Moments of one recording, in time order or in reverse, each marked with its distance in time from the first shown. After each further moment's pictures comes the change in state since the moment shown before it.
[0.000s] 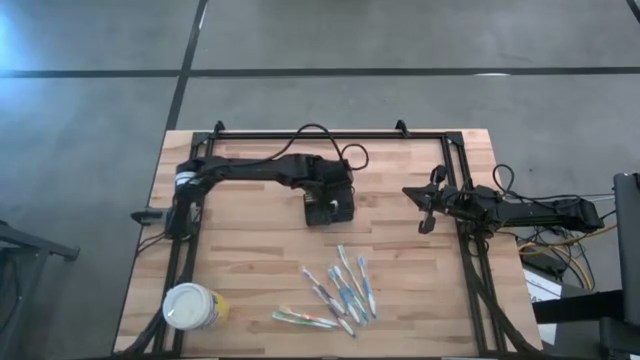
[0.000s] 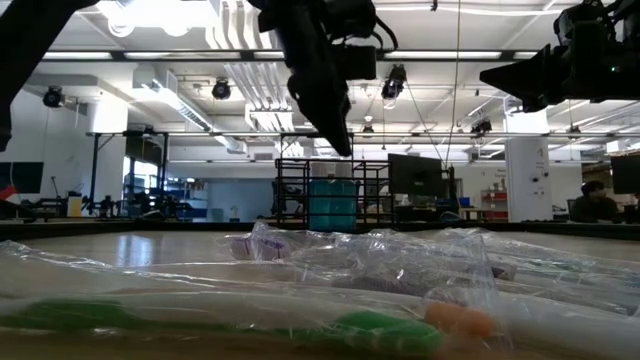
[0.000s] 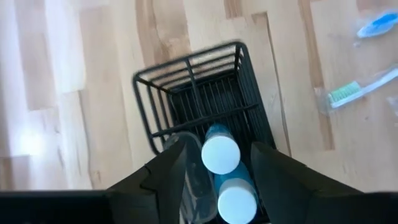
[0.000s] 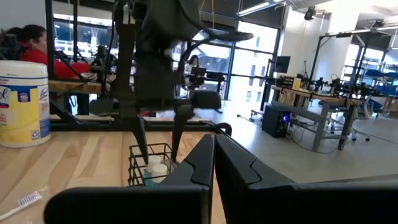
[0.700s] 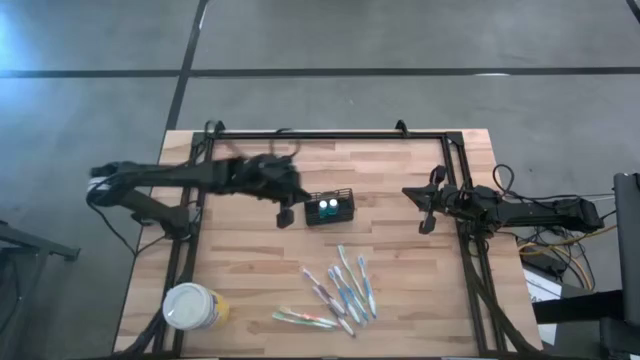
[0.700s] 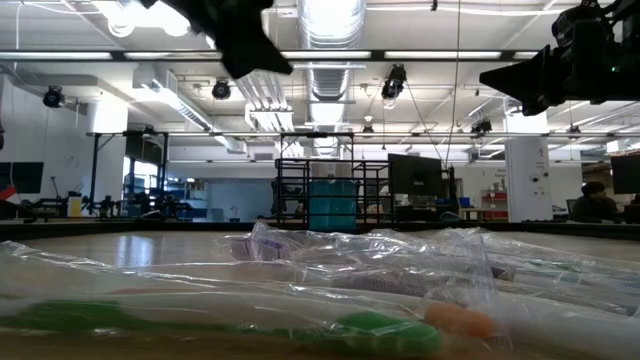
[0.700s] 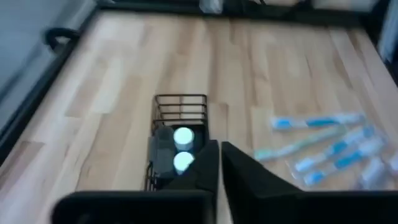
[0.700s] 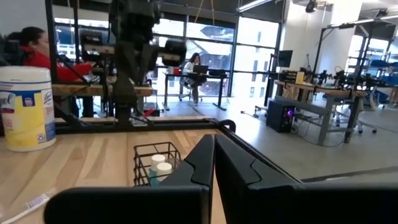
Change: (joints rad) left arm -0.028 -0.709 -0.736 0.582 0.026 -0.359; right arm 0.000 0.006 0.000 -0.006 -0.004 0.046
